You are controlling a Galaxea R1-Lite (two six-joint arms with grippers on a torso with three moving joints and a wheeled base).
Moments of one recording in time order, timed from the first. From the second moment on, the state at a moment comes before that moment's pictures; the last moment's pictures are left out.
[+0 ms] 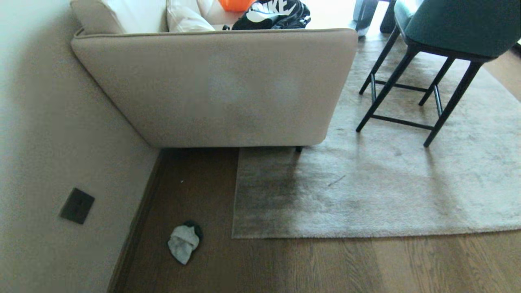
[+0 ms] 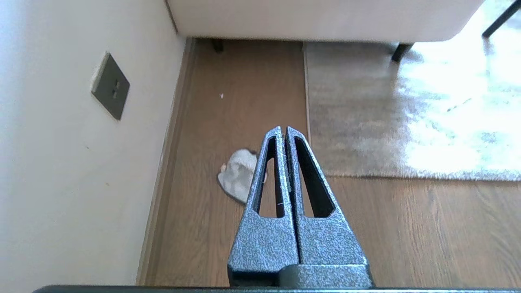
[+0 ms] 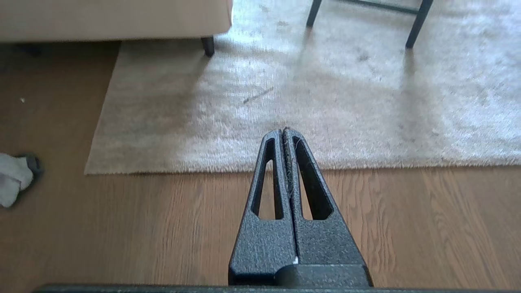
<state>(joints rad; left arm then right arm) 0.00 0.00 0.00 0.00 0.01 -0.04 0.00 0.00 0.00 0.00 -0.02 -0.01</state>
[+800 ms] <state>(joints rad) 0.00 0.00 0.00 0.00 0.01 -0.05 0.00 0.00 0.00 0.00 -0.02 -0.01</state>
